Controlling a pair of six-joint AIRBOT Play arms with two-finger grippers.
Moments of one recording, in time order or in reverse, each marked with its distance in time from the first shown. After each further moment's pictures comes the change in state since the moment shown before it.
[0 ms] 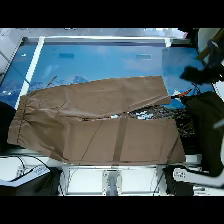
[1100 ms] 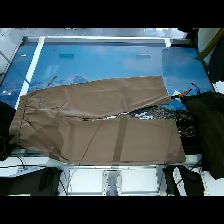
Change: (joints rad) left arm 0.366 -0.087 -0.513 -0.469 0.097 0.309; right arm -0.030 0.829 -0.396 -0.139 -0.071 0.156
